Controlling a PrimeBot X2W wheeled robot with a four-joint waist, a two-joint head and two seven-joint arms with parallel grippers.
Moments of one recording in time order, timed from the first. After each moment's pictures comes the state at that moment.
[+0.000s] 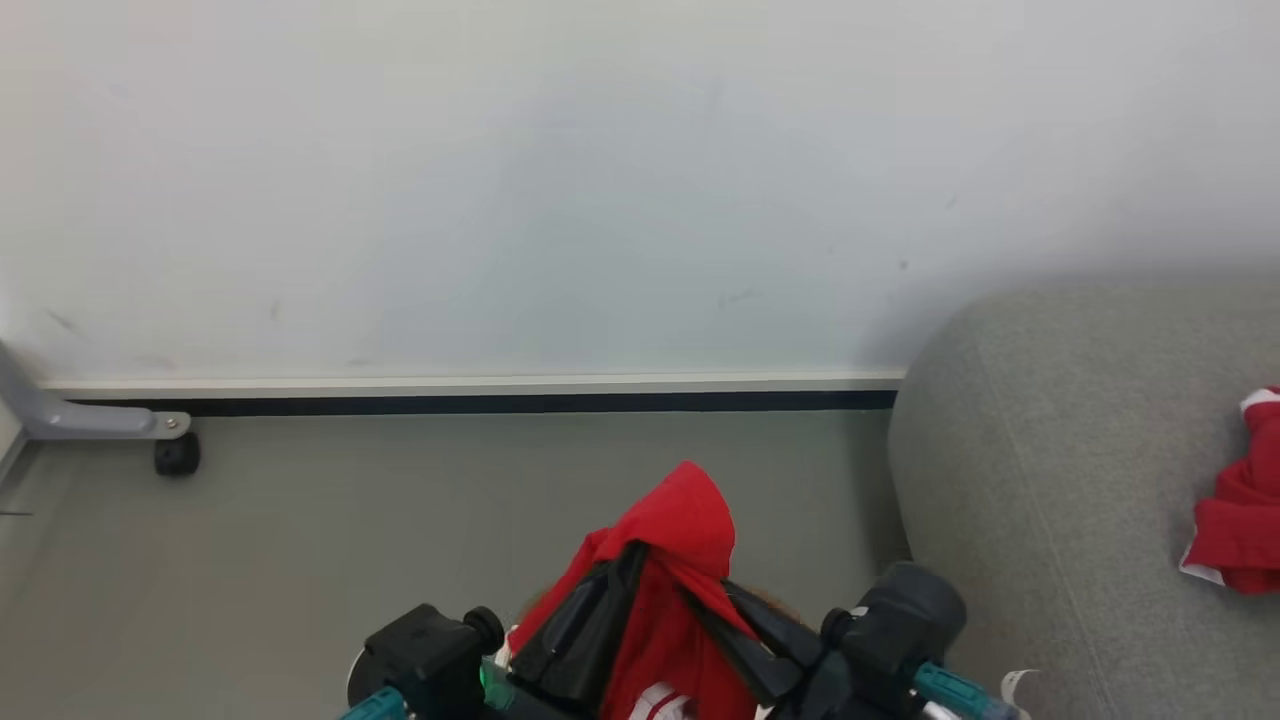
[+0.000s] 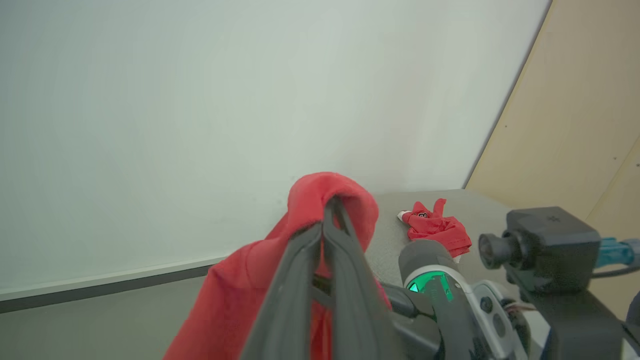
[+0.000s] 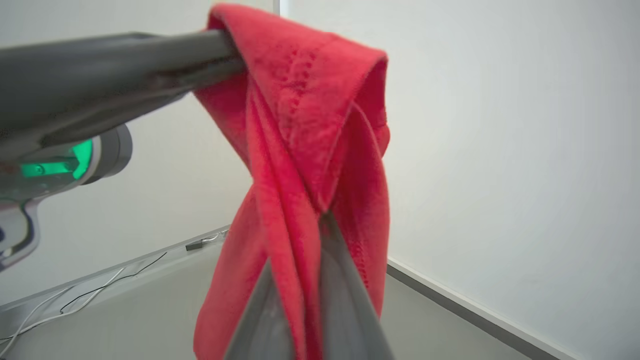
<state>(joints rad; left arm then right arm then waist) -0.05 0.21 -0.59 -0.31 -0.59 0.09 0.03 -0.26 -0.18 0.74 0.13 0.30 0.12 -0.22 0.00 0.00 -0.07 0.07</state>
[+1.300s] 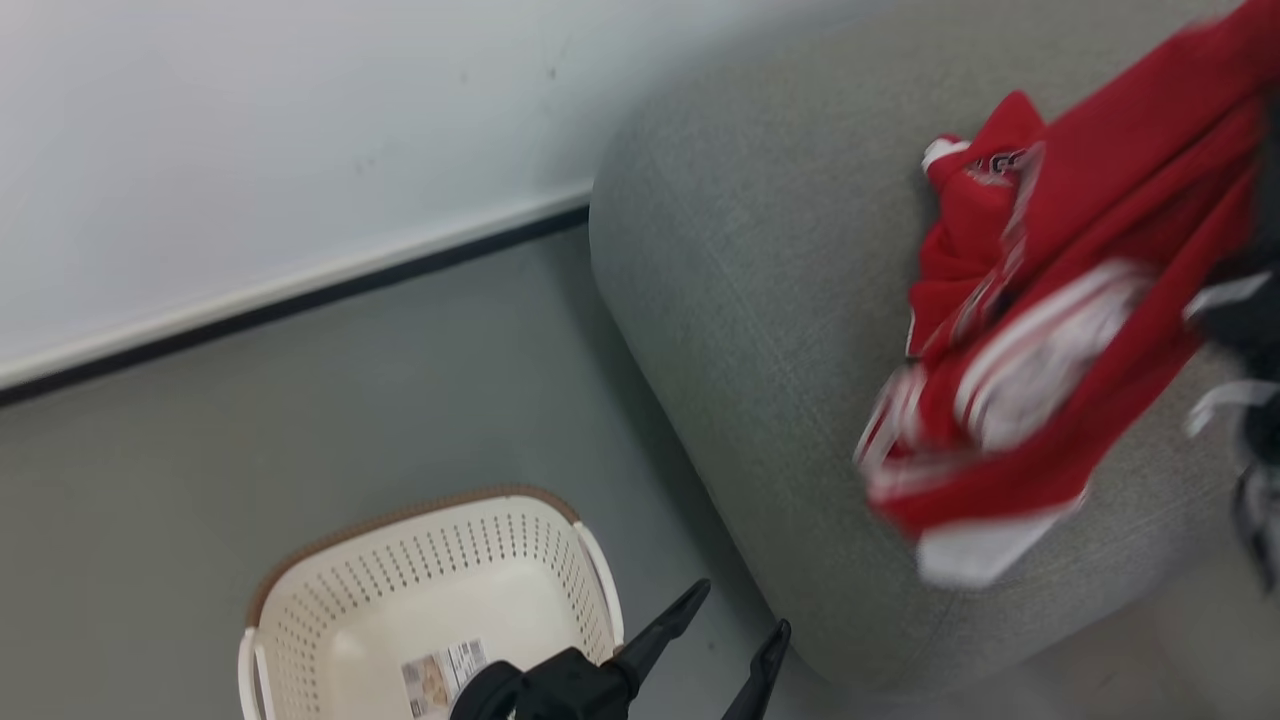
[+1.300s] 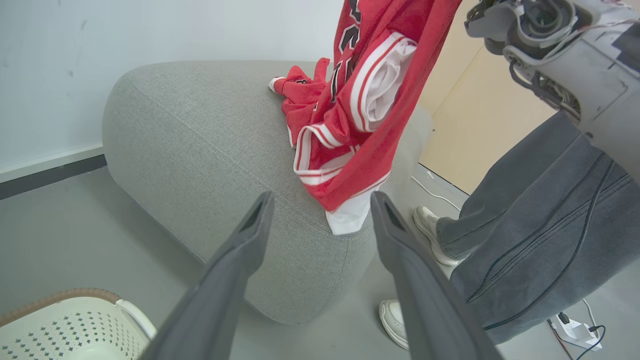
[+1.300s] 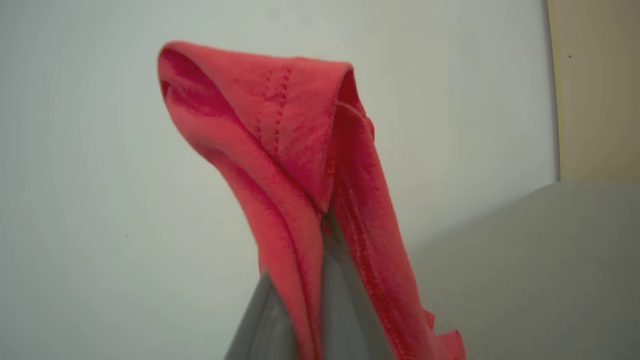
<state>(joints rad) -0.05 0.14 -0.73 -0.17 -0.48 0.08 0.04 -0.51 -0.37 0.15 0.11 0.68 -0.02 -0.12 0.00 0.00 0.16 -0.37</state>
